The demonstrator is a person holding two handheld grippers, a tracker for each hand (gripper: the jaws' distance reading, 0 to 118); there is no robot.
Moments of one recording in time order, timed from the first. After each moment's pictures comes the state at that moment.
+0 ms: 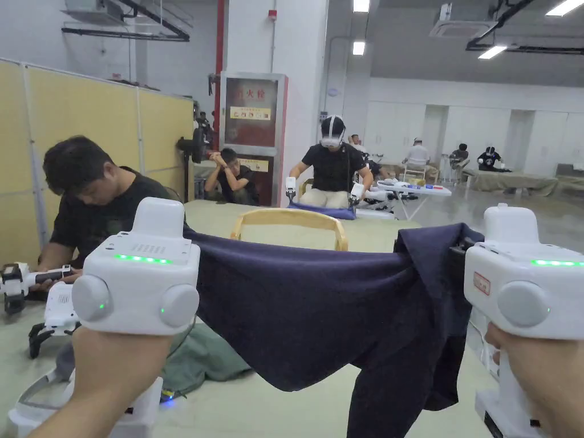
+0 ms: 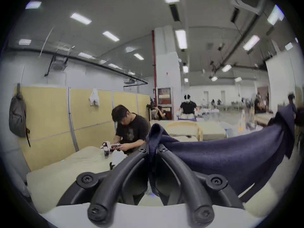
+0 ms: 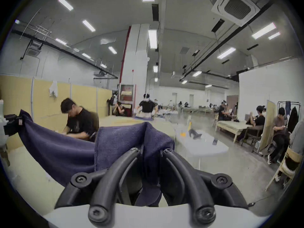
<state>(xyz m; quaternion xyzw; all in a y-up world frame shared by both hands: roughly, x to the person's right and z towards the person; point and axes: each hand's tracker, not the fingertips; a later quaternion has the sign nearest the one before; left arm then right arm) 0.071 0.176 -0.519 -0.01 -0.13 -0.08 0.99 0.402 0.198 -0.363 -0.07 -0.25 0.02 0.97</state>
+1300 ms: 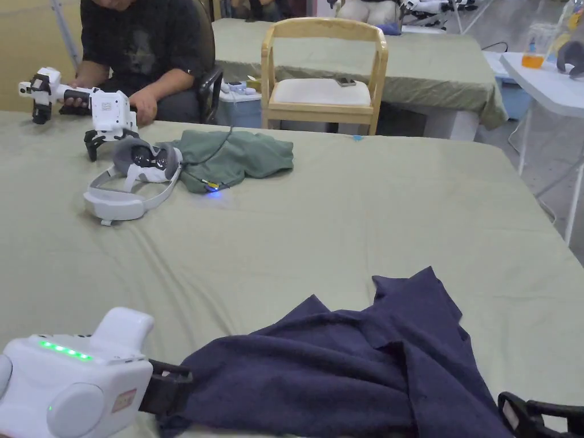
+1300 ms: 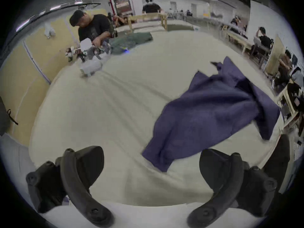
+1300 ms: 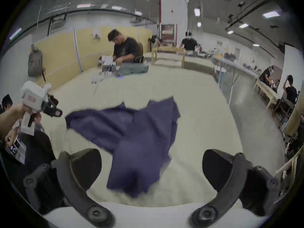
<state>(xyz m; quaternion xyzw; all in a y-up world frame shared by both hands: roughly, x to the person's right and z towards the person) -0.077 -0.040 -0.333 -0.42 -0.22 -0.18 0.86 0.357 -0.021 -0.080 -0.26 -0.04 -0.03 0.96</state>
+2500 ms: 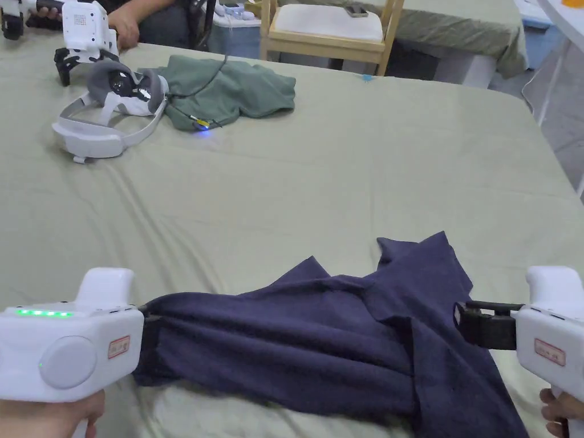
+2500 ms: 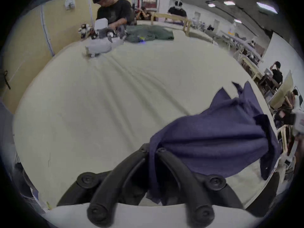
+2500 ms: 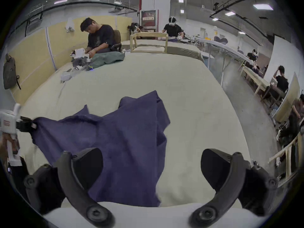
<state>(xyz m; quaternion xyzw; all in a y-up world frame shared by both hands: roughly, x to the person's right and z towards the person) -0.063 -0.105 -0.395 -0.43 -0.19 -0.05 0.88 0.402 -0.091 -0.253 -0.39 -0.13 -0.02 0.91</state>
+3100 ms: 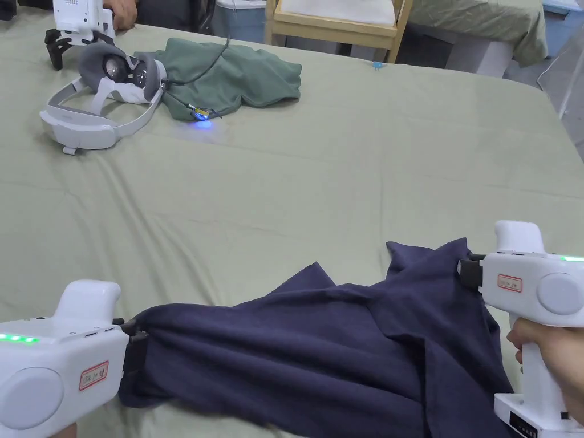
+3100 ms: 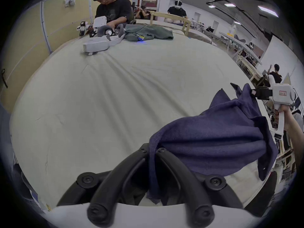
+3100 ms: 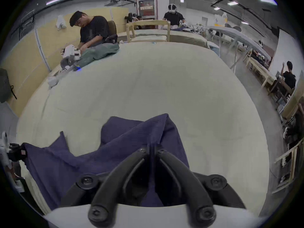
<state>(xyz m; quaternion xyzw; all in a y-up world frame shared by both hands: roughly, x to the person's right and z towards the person) -0.059 -0.114 -0.400 -0.46 -0.21 -0.05 0.86 0.430 -0.111 -0.344 -0.40 -0.12 -0.08 0.90</state>
